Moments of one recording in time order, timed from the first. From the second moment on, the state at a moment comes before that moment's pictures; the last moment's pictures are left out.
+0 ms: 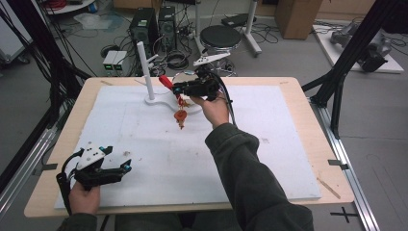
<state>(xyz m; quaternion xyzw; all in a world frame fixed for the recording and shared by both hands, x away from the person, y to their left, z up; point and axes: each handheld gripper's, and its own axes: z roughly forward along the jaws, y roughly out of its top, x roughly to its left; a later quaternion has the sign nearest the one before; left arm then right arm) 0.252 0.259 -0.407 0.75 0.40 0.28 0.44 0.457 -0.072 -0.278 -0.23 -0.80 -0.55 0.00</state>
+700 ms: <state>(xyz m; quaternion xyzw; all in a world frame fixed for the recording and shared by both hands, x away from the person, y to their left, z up) 0.252 0.259 -0.407 0.75 0.40 0.28 0.44 0.486 -0.025 -0.278 -0.23 -0.81 -0.54 0.00</state>
